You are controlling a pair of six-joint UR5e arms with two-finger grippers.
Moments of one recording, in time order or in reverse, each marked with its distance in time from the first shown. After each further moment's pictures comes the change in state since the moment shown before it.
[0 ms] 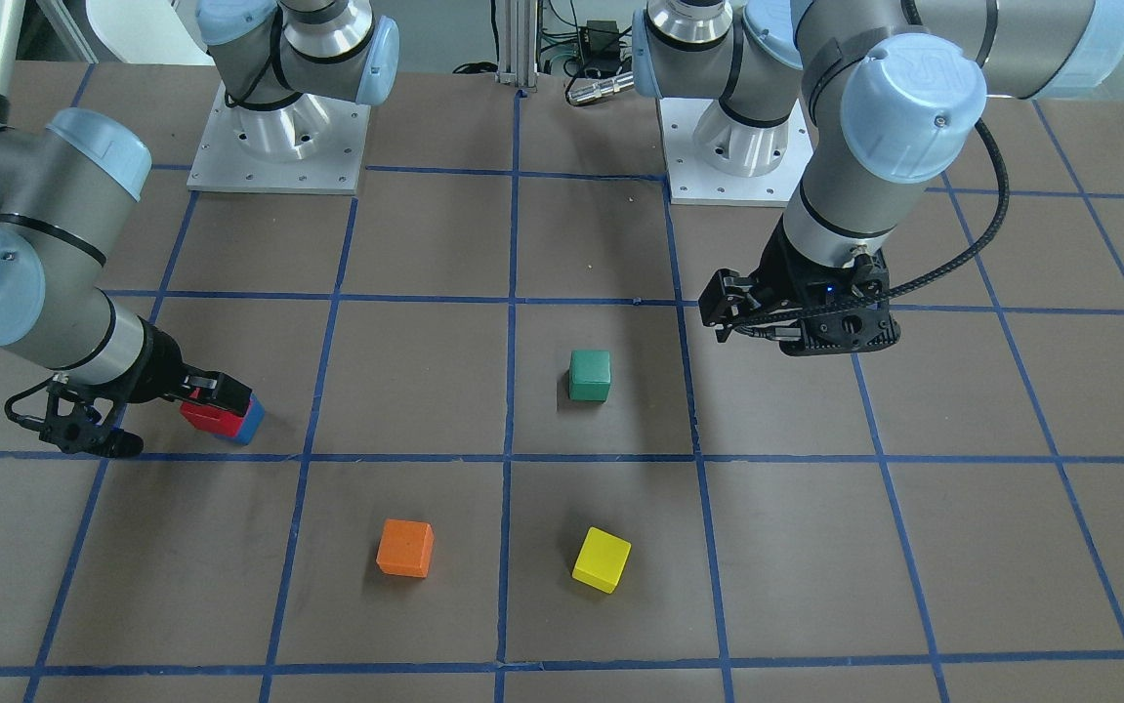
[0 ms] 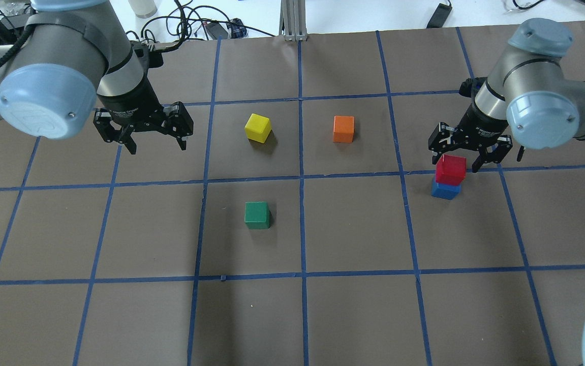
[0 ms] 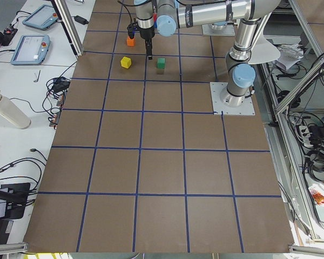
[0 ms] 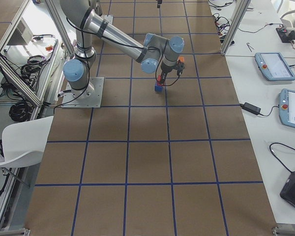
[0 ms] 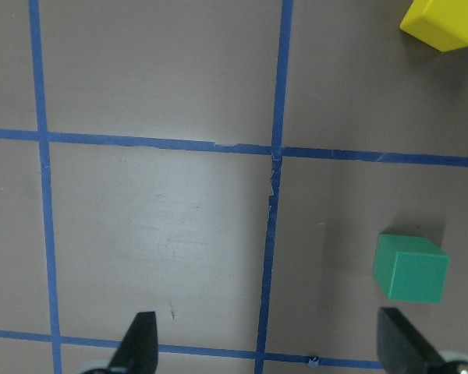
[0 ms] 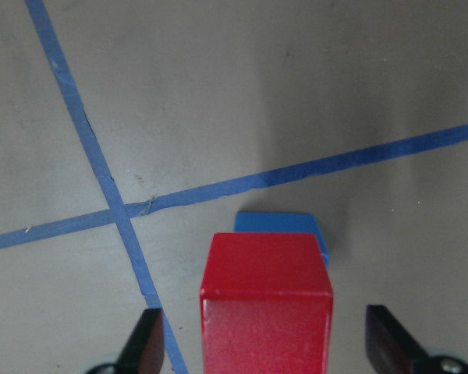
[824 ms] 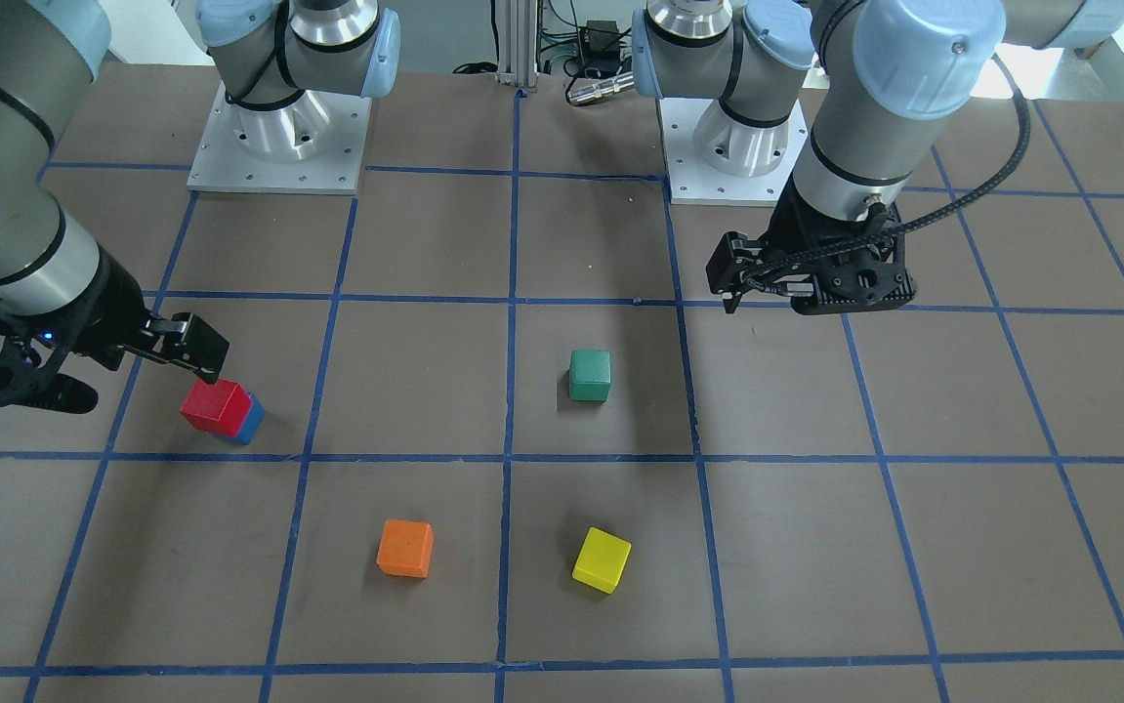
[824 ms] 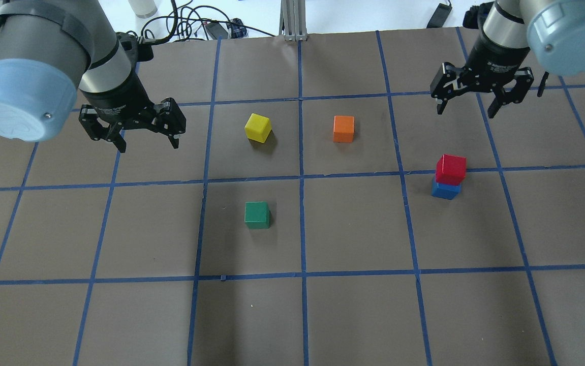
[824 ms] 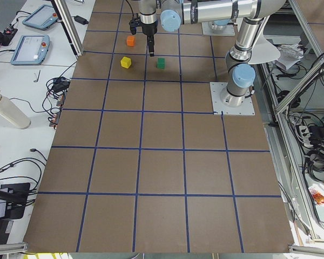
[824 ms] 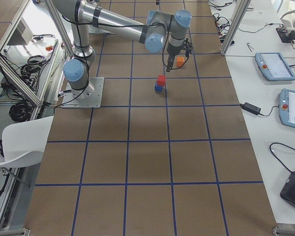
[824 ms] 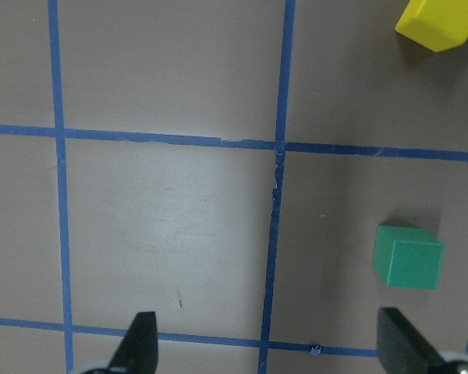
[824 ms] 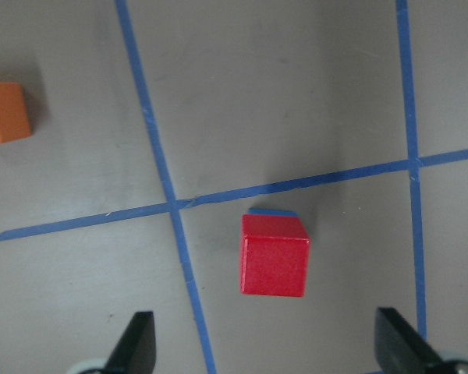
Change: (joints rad) left arm -0.001 0.068 0.011 -0.059 0.008 -0.001; right arm 0.122 -0.073 -0.304 0.297 -0.057 0.005
